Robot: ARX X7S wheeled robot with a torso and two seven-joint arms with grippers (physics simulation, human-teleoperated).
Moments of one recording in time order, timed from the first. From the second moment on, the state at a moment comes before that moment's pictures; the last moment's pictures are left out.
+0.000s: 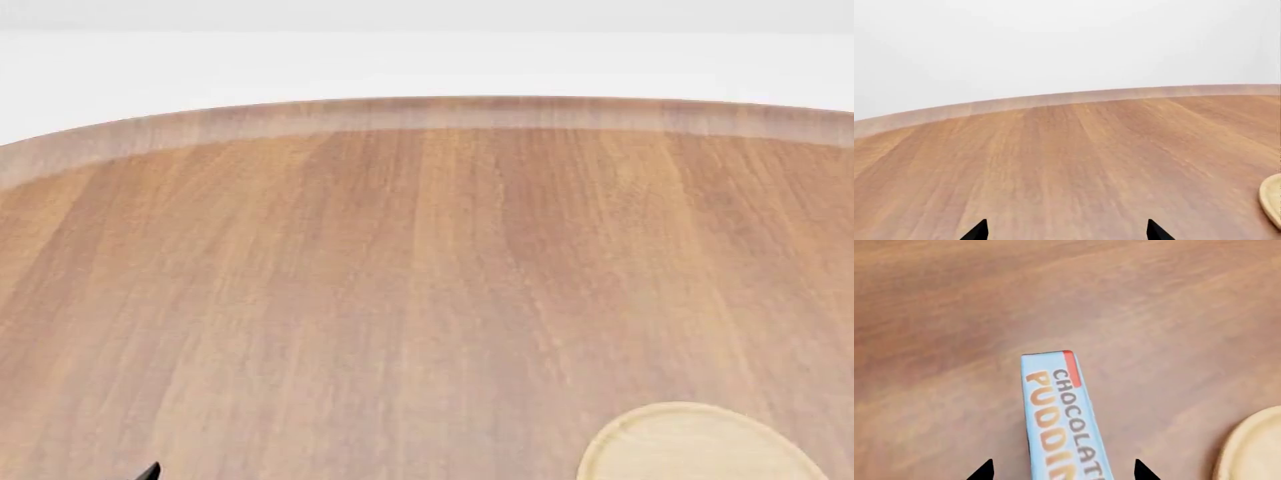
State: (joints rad) left arm -0.07 -0.29 0.48 -0.08 -0.26 0.12 -0.30; right arm 0.14 0.78 -0.51 0.24 0.32 -0.03 -0.74
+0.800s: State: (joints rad) left arm -0.07 -0.29 0.50 -0.08 -0.27 0.12 -0.31; right arm 0.14 0.77 -0.53 0.20 0.35 0.01 -0.75
